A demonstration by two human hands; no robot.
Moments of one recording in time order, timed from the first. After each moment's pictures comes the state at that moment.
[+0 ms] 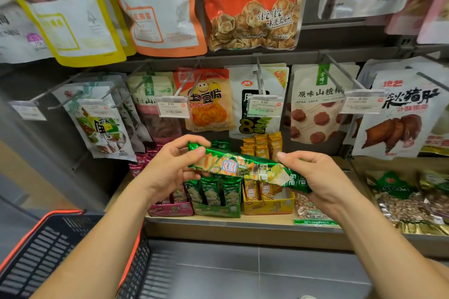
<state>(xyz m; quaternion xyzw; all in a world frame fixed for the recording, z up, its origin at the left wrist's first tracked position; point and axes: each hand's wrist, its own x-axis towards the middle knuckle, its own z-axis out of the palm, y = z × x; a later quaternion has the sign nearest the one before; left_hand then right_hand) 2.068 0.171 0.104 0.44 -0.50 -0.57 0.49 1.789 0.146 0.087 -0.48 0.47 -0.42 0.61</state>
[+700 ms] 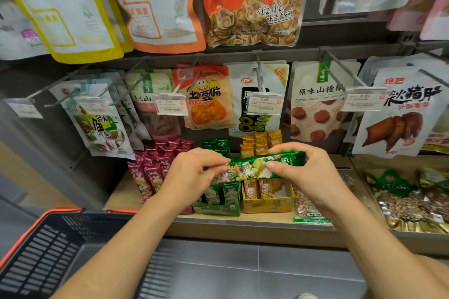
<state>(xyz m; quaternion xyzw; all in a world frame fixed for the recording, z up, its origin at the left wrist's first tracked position) 2.037 0.170 0.080 0.54 -0.76 -0.05 0.35 1.795 0.150 0.088 -0.57 0.45 -0.45 0.51</state>
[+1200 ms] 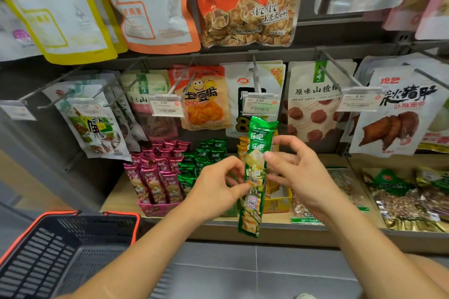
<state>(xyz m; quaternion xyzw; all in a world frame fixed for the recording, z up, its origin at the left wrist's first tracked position) 1.992 0.171 0.062 0.55 -0.68 -0.33 0.37 1.804 0.146 0.082 -0.54 0.39 -0.46 0.59</state>
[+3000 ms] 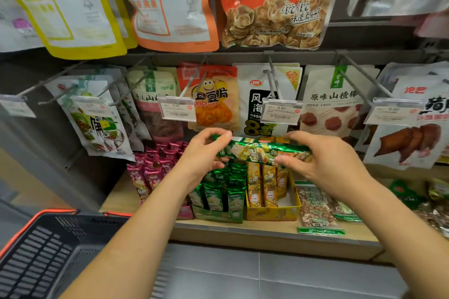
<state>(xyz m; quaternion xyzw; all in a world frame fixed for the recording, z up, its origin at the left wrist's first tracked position) 2.037 0.110 0.084 0.56 -0.43 -0.51 0.50 1.786 0.104 0.110 -0.83 0.50 -0.23 0.03</state>
